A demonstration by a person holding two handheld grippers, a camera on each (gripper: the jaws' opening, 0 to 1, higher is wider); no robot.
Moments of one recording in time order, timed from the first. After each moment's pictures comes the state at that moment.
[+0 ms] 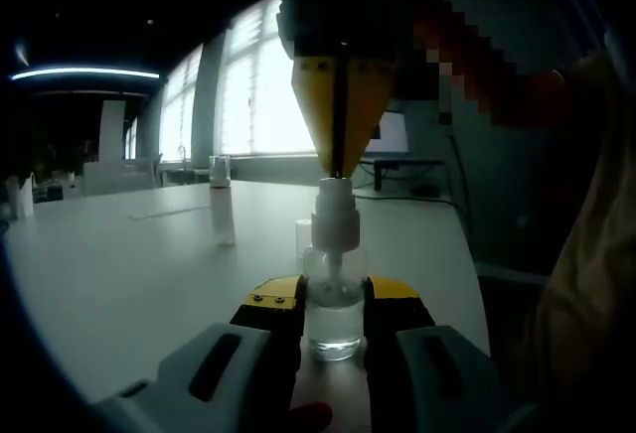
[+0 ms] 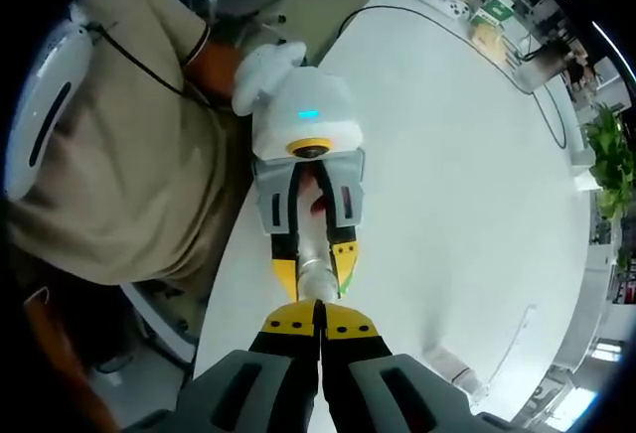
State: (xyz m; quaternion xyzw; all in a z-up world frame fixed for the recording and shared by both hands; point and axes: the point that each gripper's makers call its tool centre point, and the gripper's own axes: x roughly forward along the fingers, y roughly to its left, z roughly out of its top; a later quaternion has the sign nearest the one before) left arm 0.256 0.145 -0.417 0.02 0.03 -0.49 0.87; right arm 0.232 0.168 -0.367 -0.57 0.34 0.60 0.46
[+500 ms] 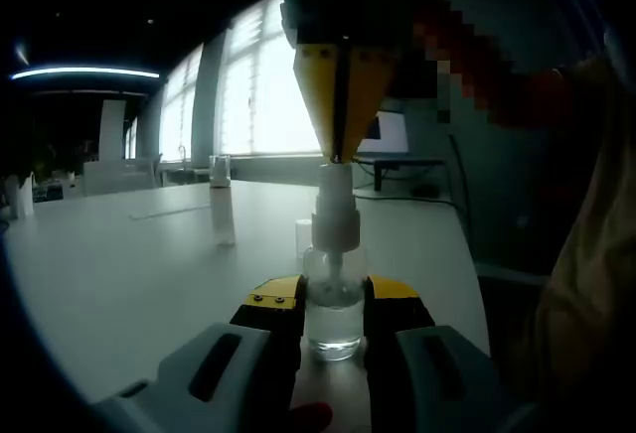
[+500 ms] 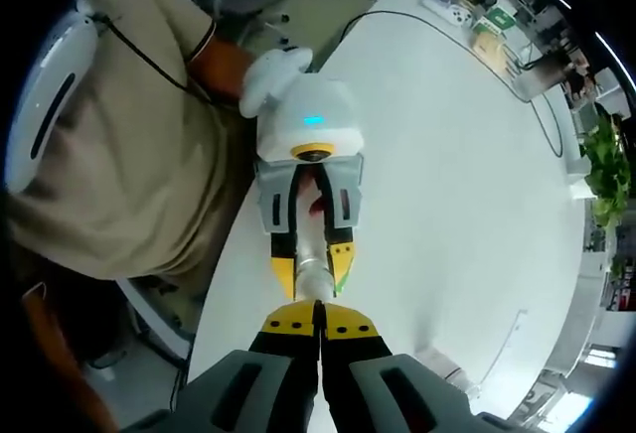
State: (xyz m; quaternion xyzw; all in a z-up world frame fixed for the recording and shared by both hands) left arm 0.257 0.145 -0.417 0.02 0.03 -0.49 0.87; right arm 0.233 0.169 -0.359 -0.57 0.33 0.60 0.46
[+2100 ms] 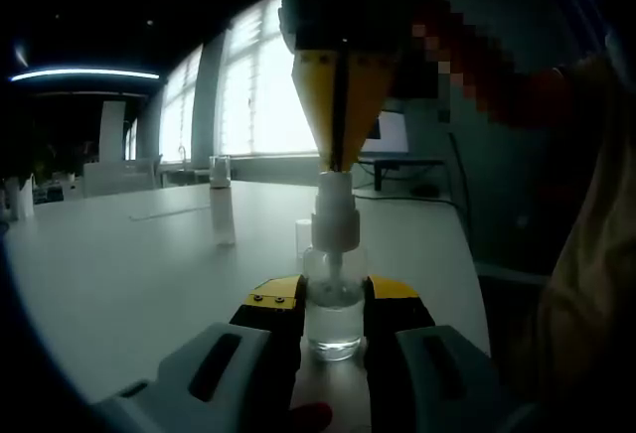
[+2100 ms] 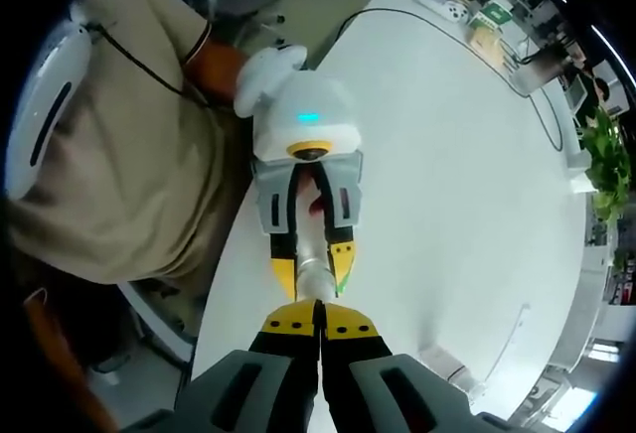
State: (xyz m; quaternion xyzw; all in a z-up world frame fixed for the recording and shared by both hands) left arm 0.255 0.145 -0.417 0.02 0.03 -0.49 0.87; right arm 0.232 0.170 -0.365 -0.57 0.33 0.59 0.46
